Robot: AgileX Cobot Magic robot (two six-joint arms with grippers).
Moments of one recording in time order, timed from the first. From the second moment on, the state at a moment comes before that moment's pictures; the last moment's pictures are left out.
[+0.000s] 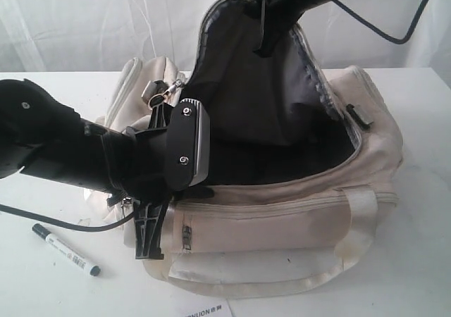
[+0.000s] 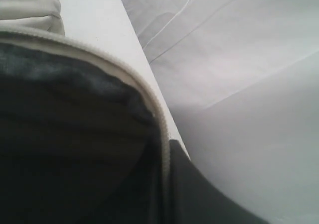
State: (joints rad) left arm -0.57 1.48 -0.85 -0.96 0.37 1.88; right arm 0.36 1.83 -1.64 0.42 0.48 -1.30
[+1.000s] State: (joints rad) left arm -0.57 1.38 -0.85 -0.98 0.45 1.84; right arm 0.35 1.79 -1.64 0.47 0.54 -1.25
